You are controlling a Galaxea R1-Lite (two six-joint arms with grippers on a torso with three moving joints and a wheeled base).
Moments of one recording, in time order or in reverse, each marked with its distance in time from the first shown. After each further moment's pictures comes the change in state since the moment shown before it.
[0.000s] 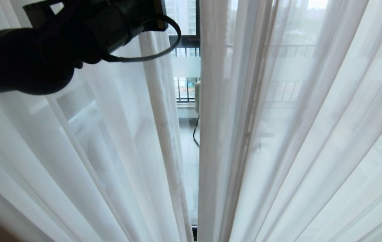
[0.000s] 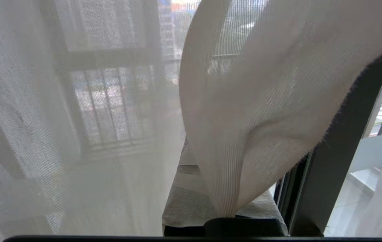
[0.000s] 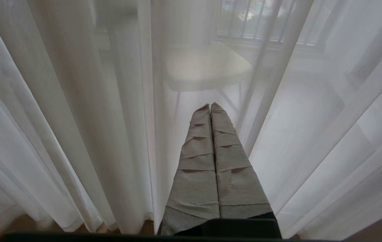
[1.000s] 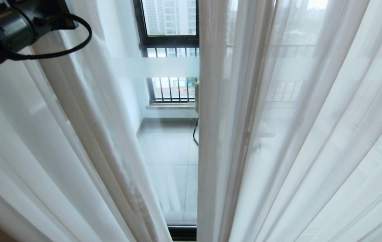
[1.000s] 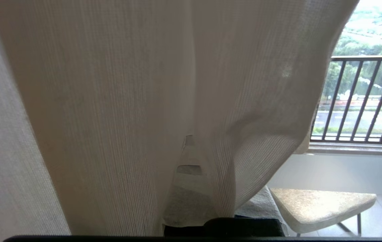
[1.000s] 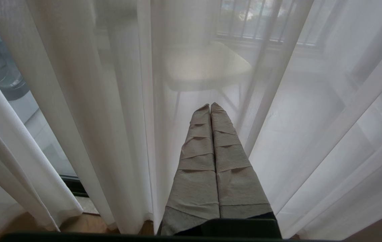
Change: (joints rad) left arm 0.378 -0.185 0.197 -0.002 -0.014 -0.006; right arm 0.000 0.000 0.000 0.000 0.000 0.000
